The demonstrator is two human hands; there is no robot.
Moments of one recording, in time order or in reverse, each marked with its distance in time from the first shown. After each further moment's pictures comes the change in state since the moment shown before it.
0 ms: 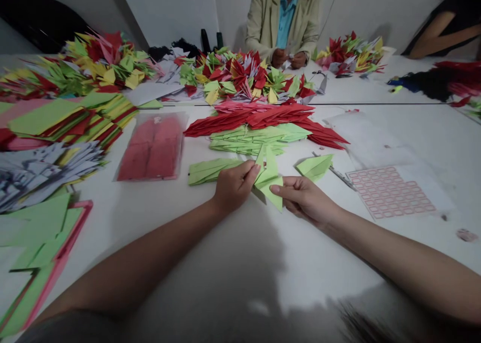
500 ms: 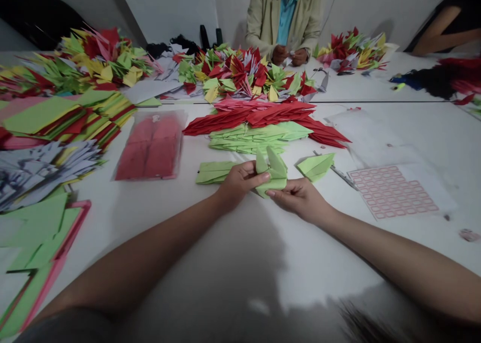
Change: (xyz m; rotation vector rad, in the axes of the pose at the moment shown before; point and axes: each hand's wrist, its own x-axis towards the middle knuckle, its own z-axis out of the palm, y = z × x) left_hand 0.007 0.001 0.010 -1.035 -0.330 -0.484; right_hand 0.006 0.014 -0.005 -0.363 -0.014 -0.235
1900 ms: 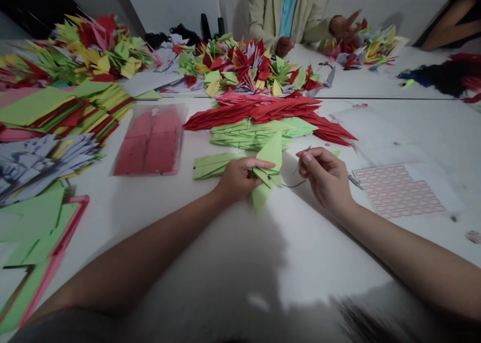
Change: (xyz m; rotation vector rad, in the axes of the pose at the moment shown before) left_hand 0.002 -0.002 -0.014 0.359 0.053 0.172; right_hand 0.016 0.000 -0.025 0.225 0.498 -0.269
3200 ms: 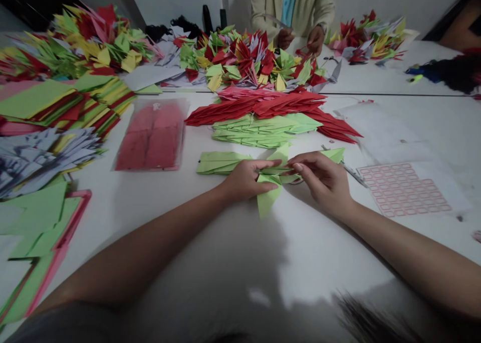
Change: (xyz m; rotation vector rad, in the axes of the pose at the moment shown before) left_hand 0.001 -0.006 0.001 0.019 -0.208 -0.113; right_hand -0.014 -0.008 0.004 -0.414 -0.208 -0.208
